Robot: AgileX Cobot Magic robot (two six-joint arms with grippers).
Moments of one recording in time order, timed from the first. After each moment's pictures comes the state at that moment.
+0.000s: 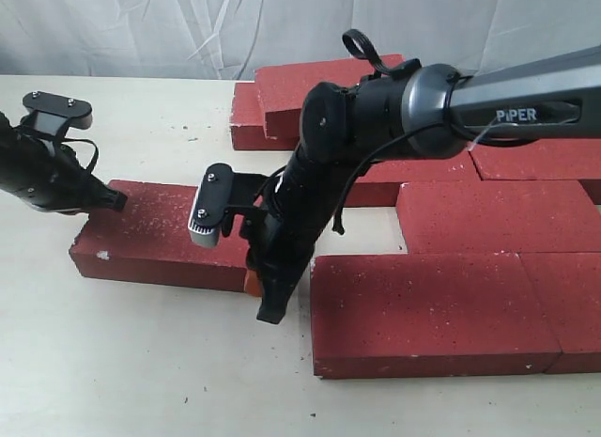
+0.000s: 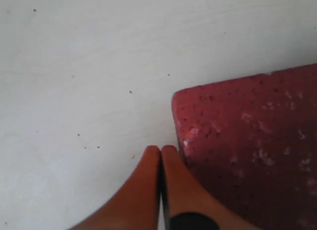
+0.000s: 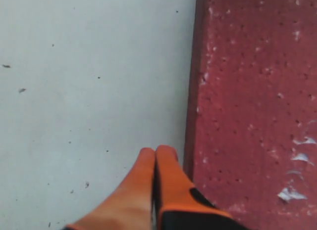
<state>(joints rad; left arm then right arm) -0.05 1.83 -0.91 -0.48 0.31 0.65 0.73 2.03 -1.32 0.50 0.78 -1.12</state>
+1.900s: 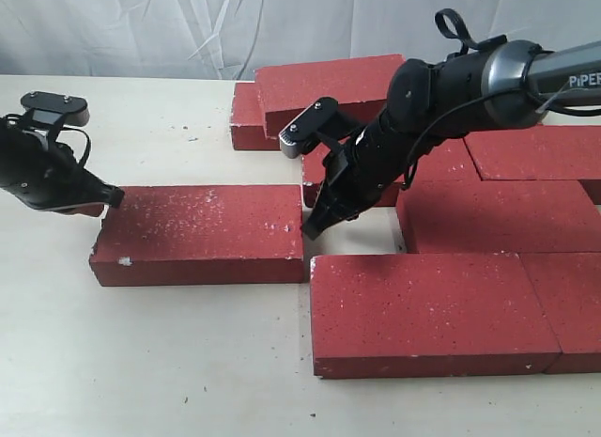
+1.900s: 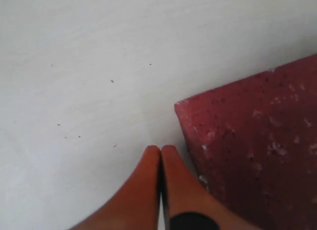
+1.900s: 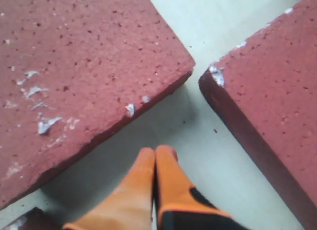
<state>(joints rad) -0.02 1.83 -0.95 -0.57 0.44 0.75 0.50 2.02 -1.26 0.43 0.55 -0.78</state>
